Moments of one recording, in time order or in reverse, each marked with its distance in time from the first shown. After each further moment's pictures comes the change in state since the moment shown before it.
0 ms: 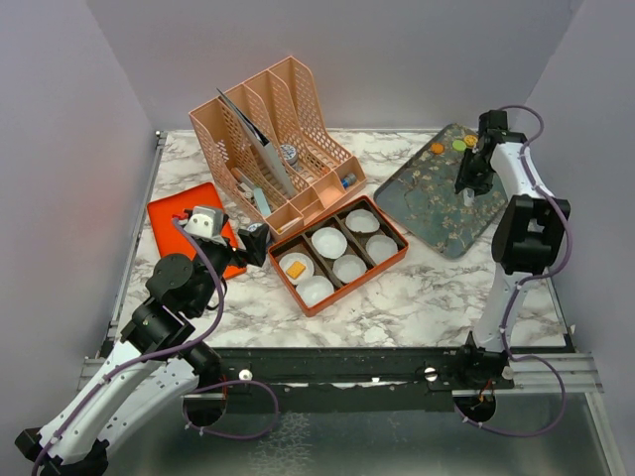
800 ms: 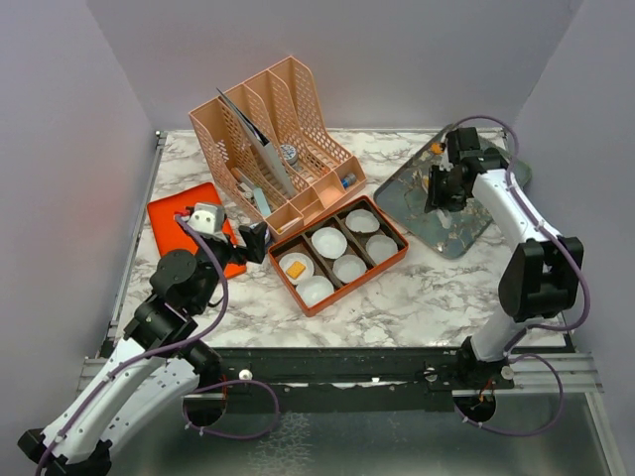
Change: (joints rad) left arm 0.037 0.021 -0.002 0.000 0.000 0.000; right arm 0.207 -0.411 -0.411 0.057 -0.071 0.002
